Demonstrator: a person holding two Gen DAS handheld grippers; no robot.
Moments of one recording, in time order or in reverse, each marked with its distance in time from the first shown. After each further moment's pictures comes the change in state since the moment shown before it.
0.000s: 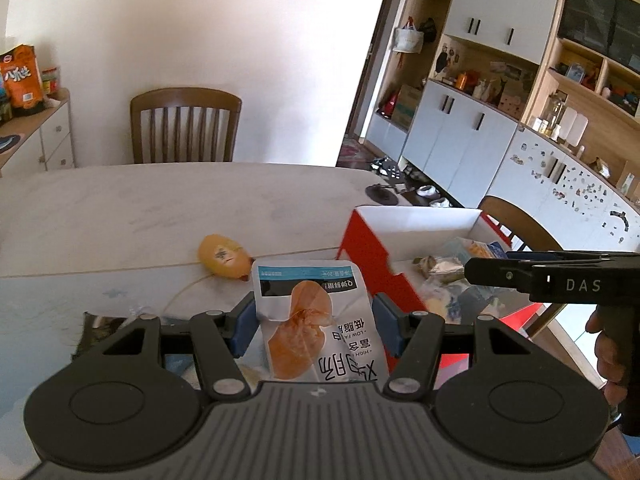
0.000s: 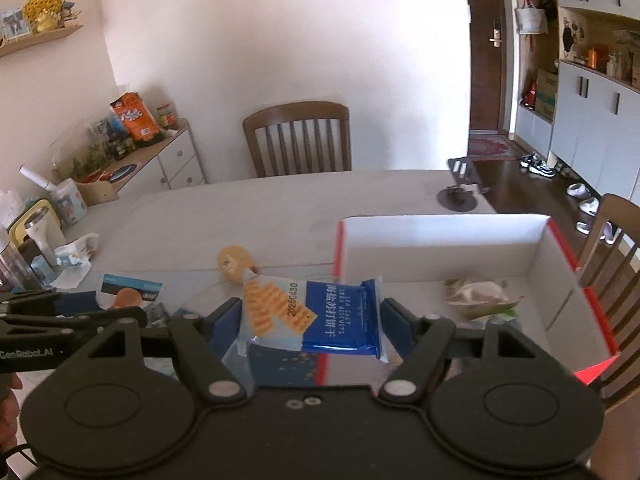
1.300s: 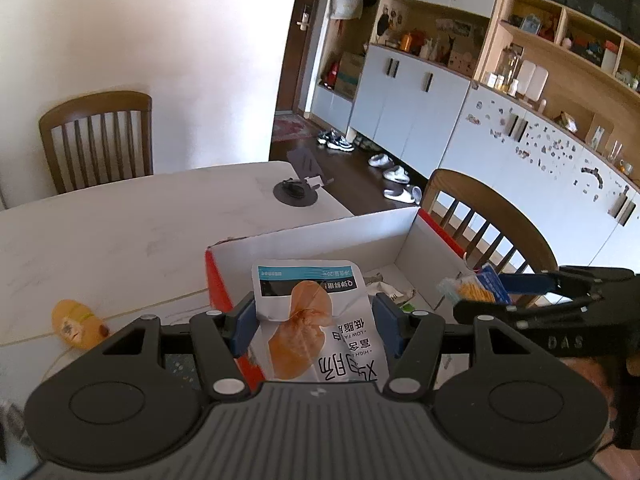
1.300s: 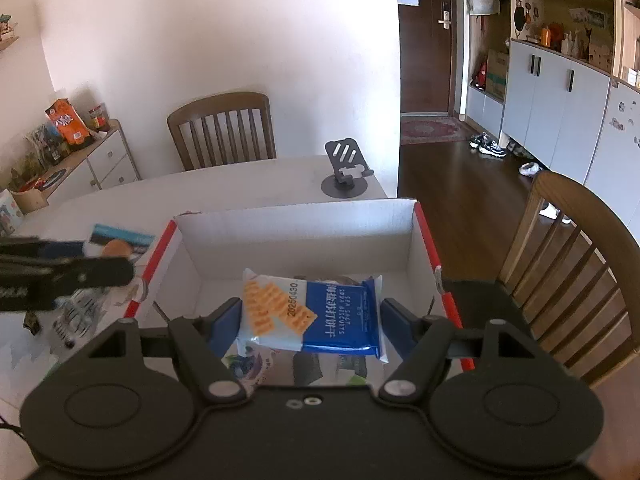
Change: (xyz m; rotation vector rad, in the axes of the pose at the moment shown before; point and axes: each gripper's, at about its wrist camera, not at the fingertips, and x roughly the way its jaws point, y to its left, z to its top) left arm 0.133 -0.118 0.057 0.131 0.089 -0.108; right arm 0.010 -0.140 0.001 0.046 0.044 -0.116
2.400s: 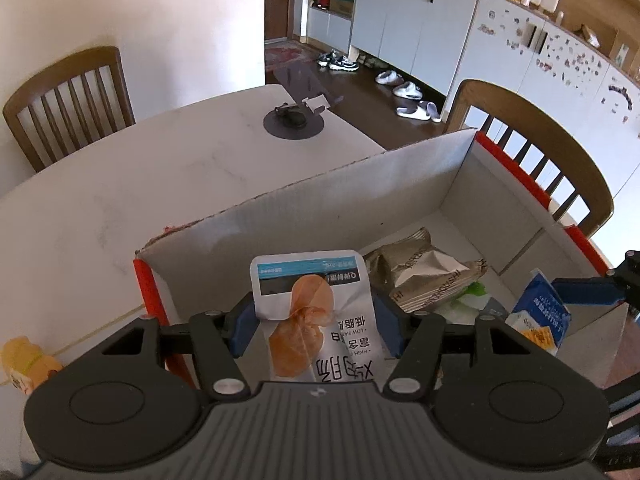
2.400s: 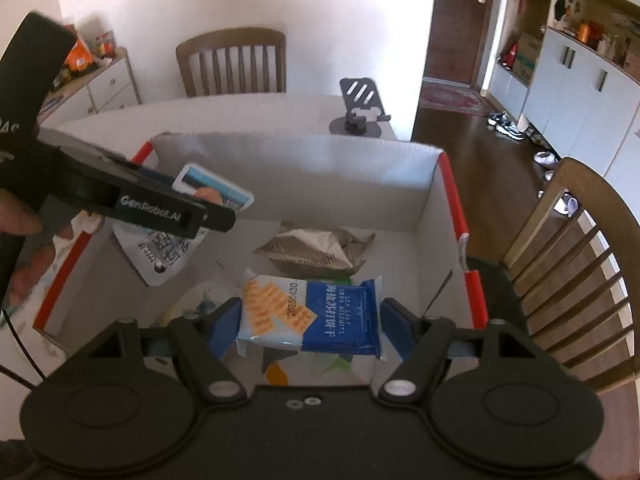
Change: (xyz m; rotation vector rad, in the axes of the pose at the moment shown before) left arm 0.130 -0.002 0.011 0.109 0.243 0.057; right arm 0.057 -0.005 -0.011 -0.143 0.170 -0.002
